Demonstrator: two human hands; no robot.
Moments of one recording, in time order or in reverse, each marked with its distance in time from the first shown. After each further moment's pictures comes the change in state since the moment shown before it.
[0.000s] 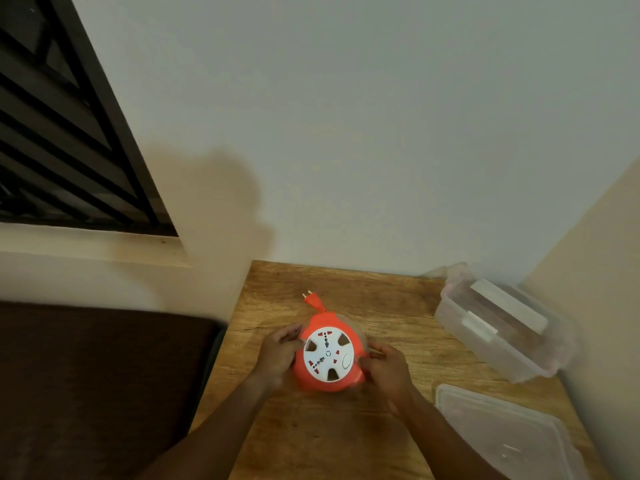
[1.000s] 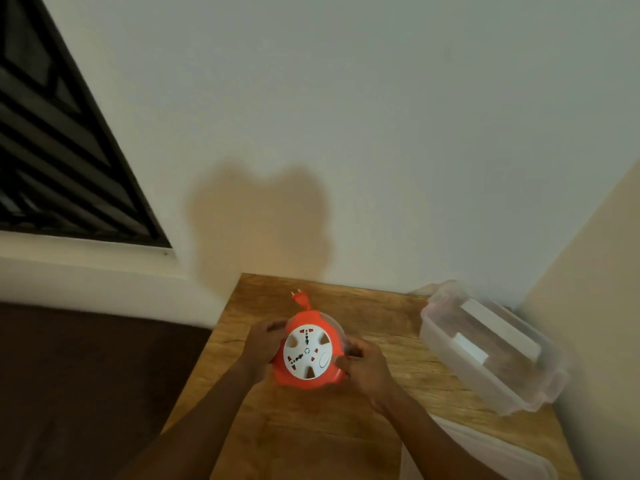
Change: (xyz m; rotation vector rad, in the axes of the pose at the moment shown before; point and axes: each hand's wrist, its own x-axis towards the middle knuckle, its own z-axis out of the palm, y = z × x) left_hand -0.004 0.045 0.050 0.197 0.108 0.162; right_hand 0.029 -0.033 -0.040 -0.083 -0.231 -0.146
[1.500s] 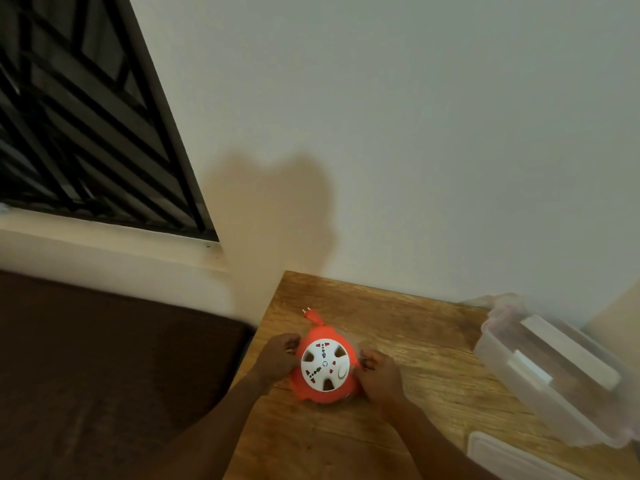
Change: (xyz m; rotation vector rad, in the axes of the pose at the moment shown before) left_hand 0.015 -0.042 -0.086 0.356 -0.112 -0.012; right_hand 0.028 0.022 0.085 -0.168 0.112 0.028
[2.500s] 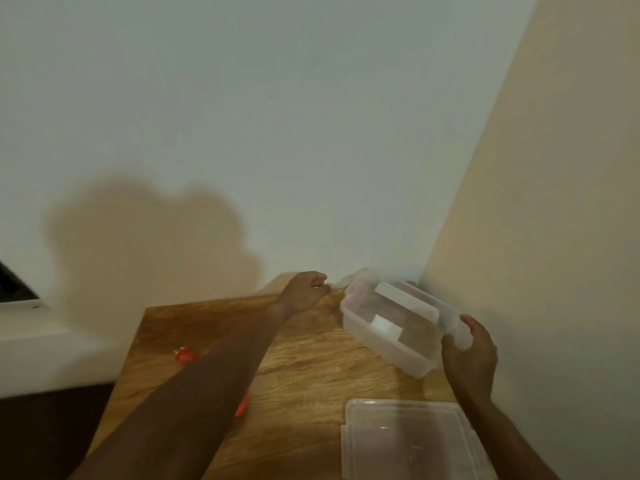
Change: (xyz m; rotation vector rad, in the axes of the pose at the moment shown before) left_hand 0.056 0.249 0.197 0.208 -0.328 0.465; right_hand -0.082 0.046 -0.315 -0.117 0.999 -0.112
